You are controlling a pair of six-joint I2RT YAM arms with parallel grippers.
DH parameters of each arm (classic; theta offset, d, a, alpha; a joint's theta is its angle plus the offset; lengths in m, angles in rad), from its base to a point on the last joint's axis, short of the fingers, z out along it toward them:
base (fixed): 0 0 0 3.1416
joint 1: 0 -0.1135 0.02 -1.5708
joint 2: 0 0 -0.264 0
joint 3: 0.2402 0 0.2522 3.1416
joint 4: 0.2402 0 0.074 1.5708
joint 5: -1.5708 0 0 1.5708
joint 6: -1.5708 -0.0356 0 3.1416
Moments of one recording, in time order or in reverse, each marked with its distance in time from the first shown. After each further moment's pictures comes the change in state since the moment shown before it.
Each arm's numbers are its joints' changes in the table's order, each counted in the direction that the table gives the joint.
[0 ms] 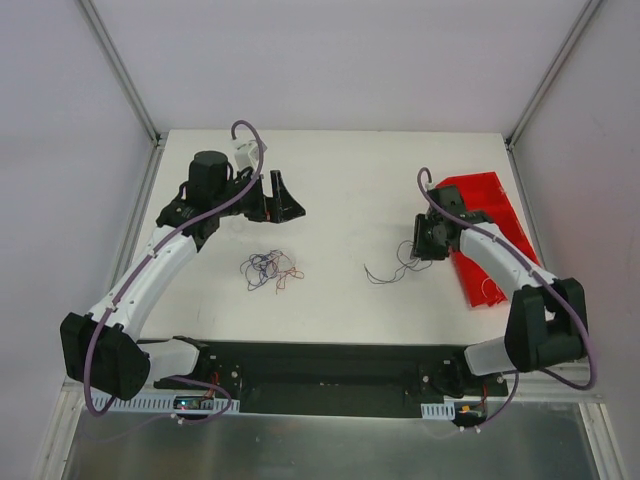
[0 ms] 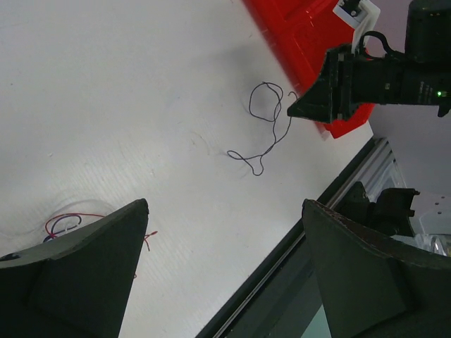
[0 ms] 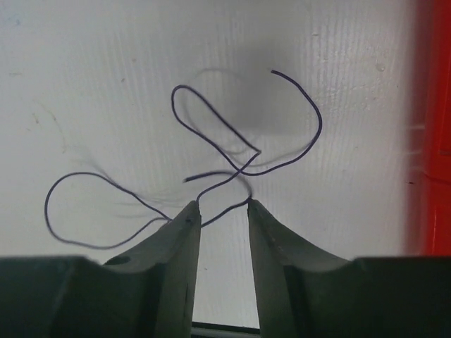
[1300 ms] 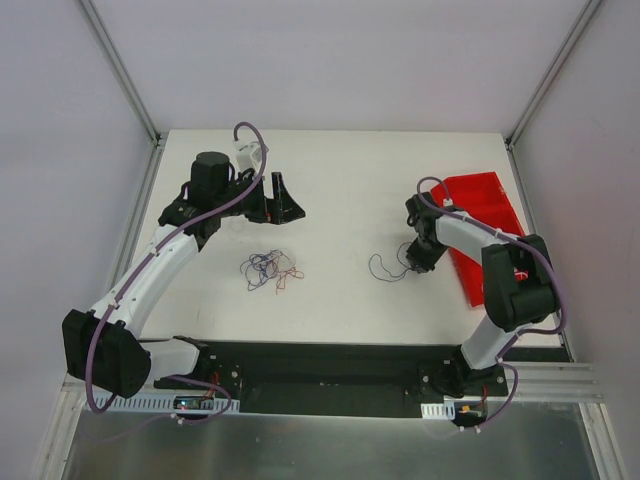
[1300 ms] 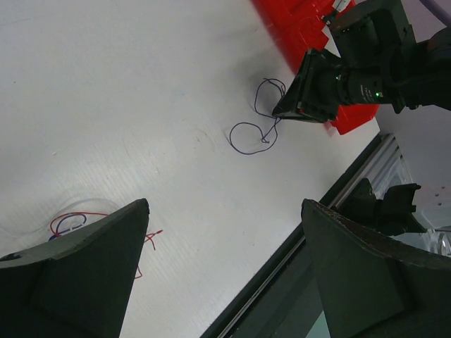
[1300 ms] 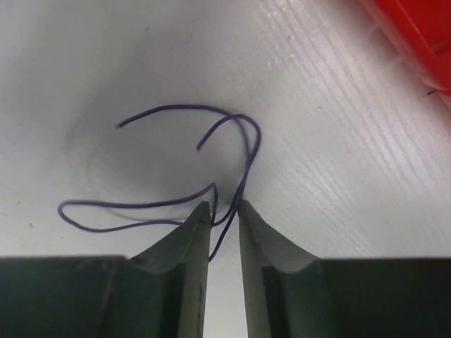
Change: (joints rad) left arm -0.001 -0.012 -0.015 0.003 -0.005 -0.023; right arm -0.045 -0.285 0.042 0.063 -0.271 -0.640
